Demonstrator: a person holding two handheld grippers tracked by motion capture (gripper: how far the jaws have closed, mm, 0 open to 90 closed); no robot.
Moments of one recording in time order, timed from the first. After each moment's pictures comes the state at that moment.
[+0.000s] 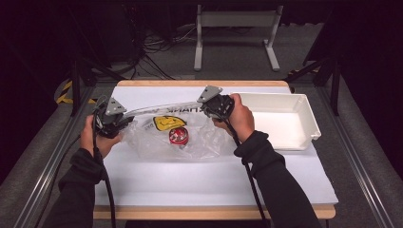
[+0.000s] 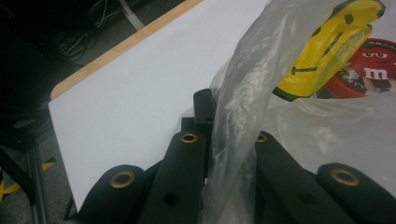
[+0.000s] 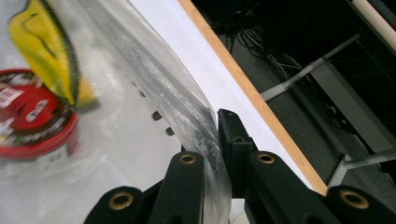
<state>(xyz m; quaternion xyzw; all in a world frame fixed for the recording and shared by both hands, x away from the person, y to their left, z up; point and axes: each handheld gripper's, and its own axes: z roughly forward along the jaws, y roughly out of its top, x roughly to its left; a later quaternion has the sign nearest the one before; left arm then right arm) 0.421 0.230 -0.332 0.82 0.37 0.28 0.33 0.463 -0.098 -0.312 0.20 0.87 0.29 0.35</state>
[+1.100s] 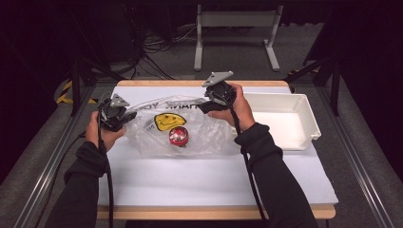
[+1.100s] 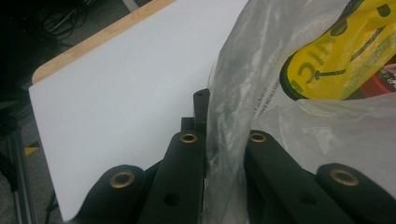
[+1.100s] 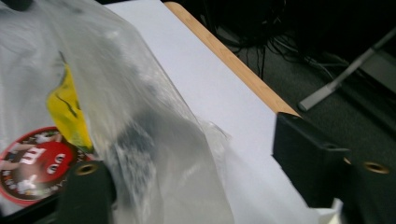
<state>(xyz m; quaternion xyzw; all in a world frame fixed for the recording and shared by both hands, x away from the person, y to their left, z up) 0.452 0.228 -0.349 0.83 0.40 0.24 0.32 0.492 -0.107 -0.302 0.24 0.86 0.37 0.25</state>
